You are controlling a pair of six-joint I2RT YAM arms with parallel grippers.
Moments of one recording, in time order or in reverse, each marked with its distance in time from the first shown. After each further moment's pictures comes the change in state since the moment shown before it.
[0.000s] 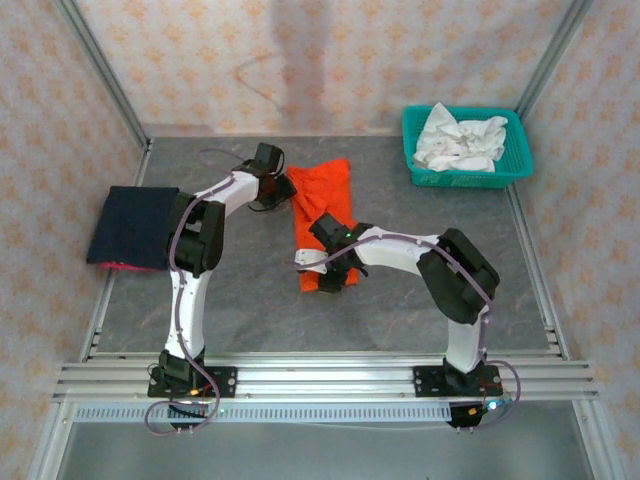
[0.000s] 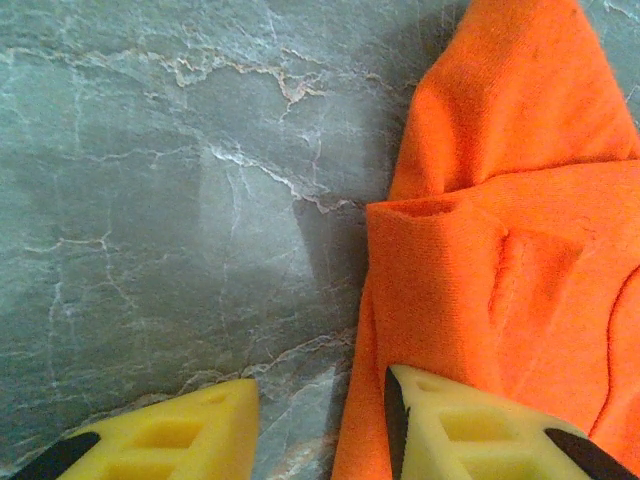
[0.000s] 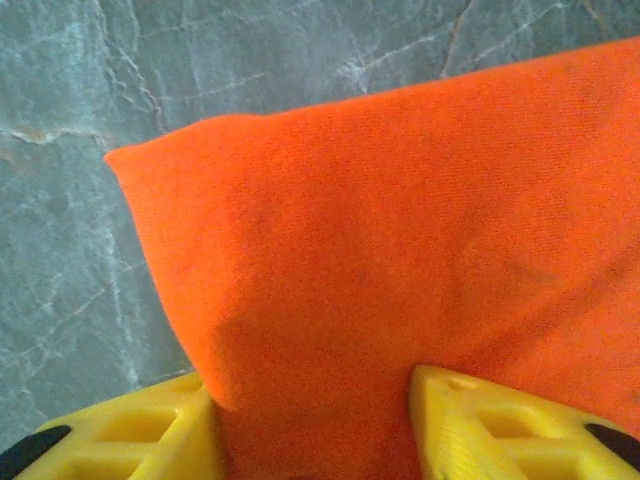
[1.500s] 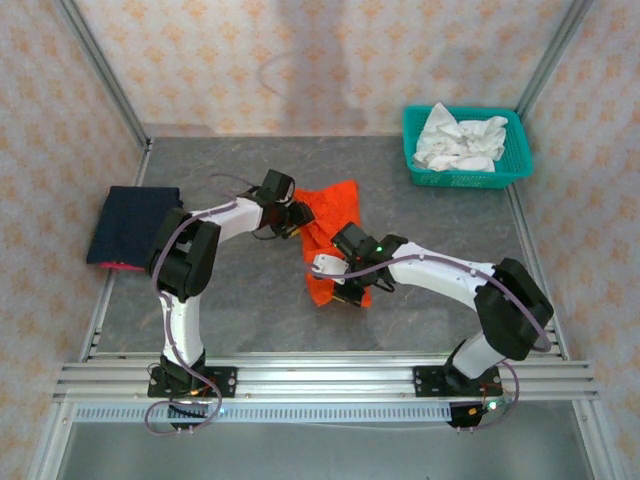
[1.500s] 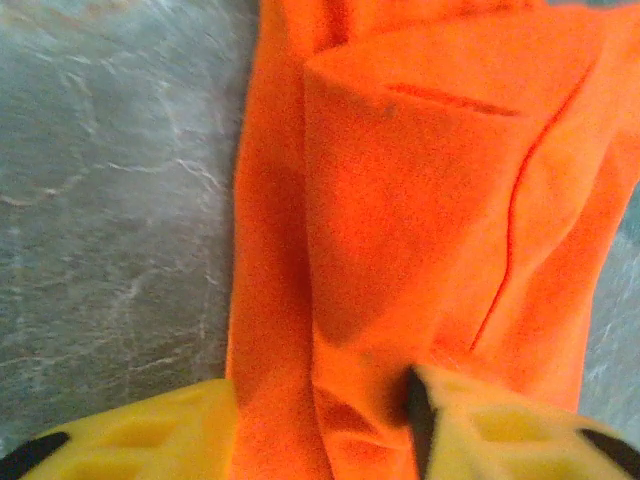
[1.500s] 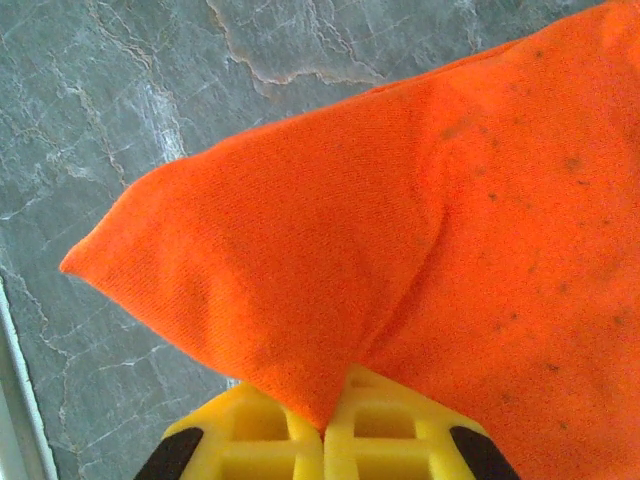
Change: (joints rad) left arm -0.124 -0.270 -0.417 0.167 0.148 -0.097; right arm 0.022 -0.340 -0.207 -0.088 -0.102 0.242
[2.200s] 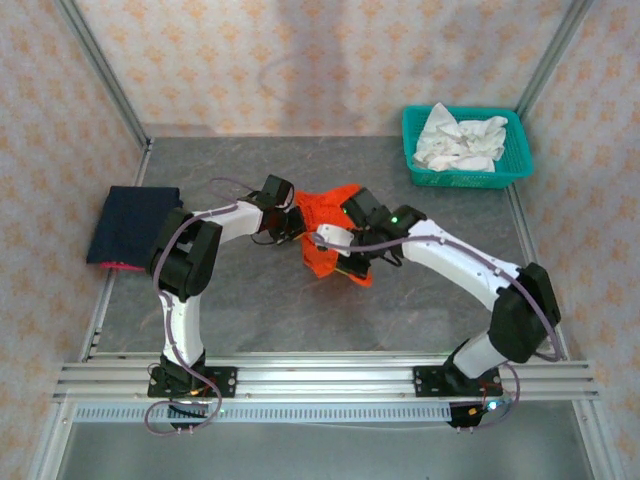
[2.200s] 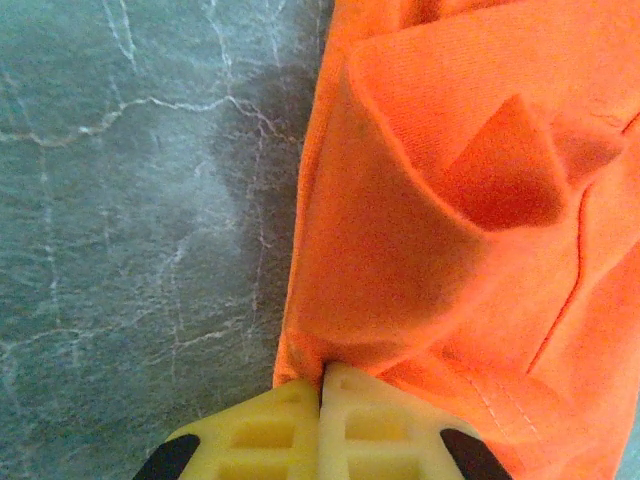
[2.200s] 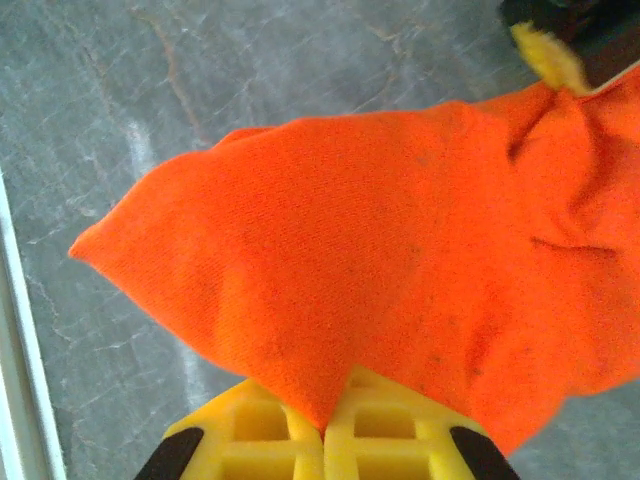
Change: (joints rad) left arm -0.001 0.007 -0.036 -0.004 0.016 0.038; right arm -0.112 -0.009 0.276 -0.218 -0.027 -0.138
